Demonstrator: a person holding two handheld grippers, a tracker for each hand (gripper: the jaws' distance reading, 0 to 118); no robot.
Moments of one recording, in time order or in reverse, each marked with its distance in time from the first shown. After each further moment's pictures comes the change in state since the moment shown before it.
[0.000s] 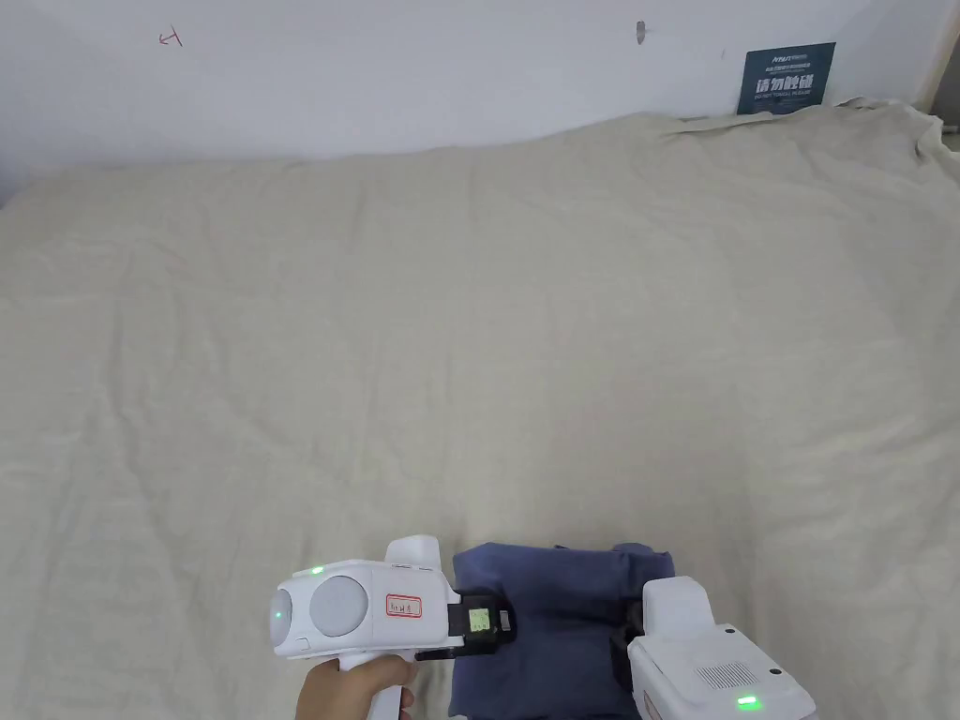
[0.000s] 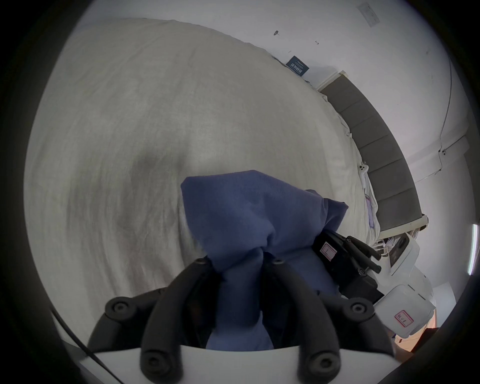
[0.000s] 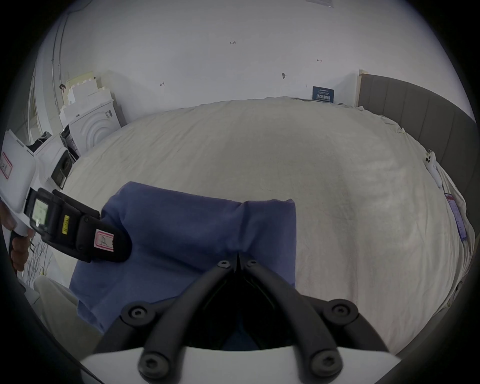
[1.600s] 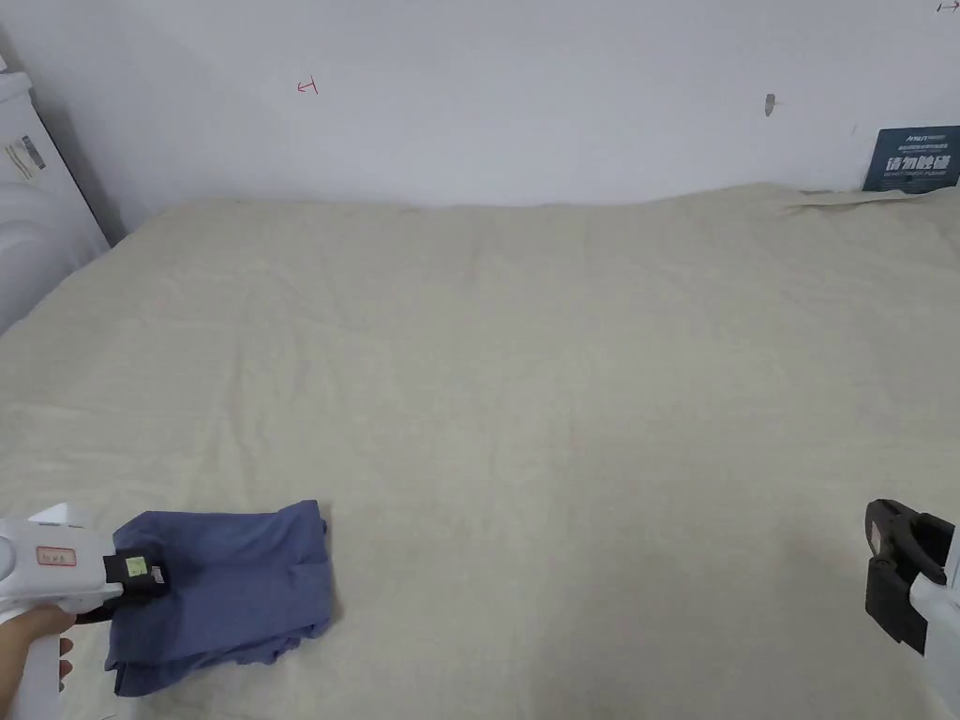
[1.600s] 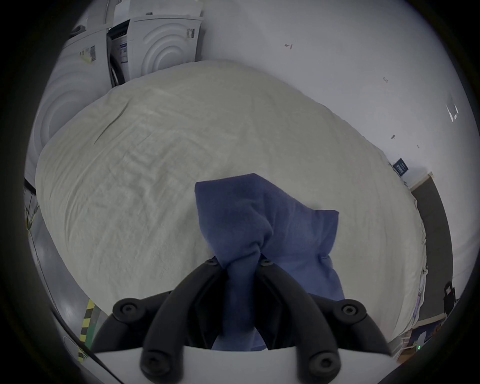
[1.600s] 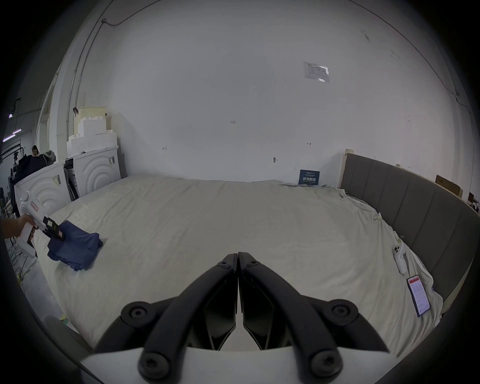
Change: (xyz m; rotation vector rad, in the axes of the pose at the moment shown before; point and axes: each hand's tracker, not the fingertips) left arm -0.285 0.079 0.253 0.334 0.484 0.324; right arm 0.016 0.125 0.119 0.382 -0.090 0.090
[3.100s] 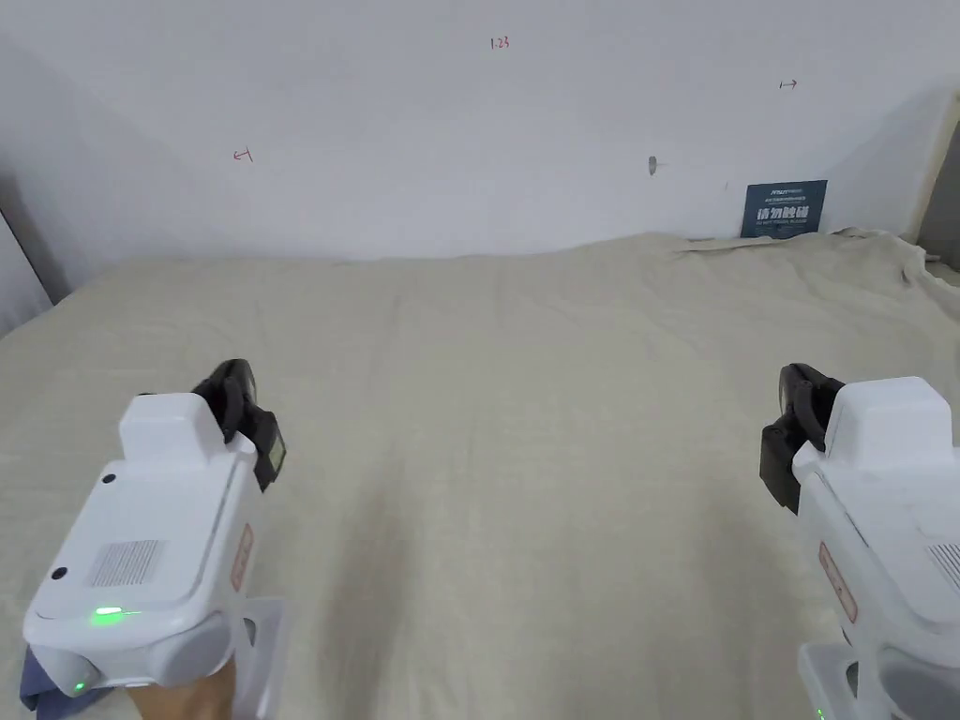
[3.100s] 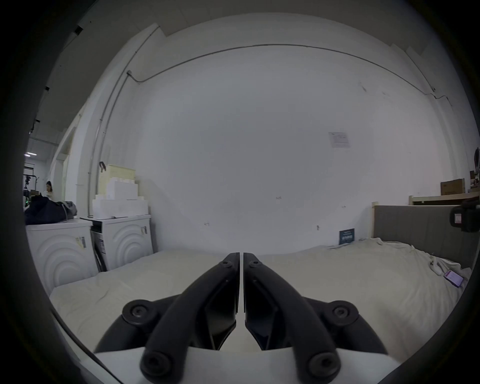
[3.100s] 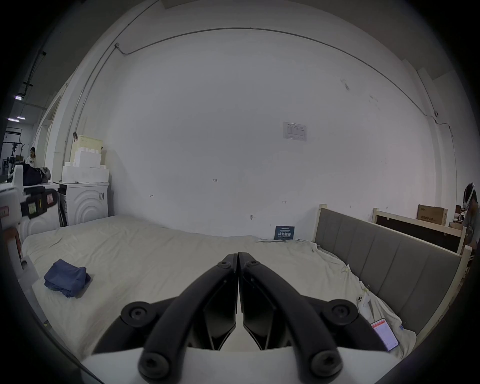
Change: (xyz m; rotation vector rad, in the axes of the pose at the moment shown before) left arm 0.273 -0.169 0.178 1.072 -0.123 -0.421; right arm 0.021 0.066 0.074 0.314 -0.108 0.044
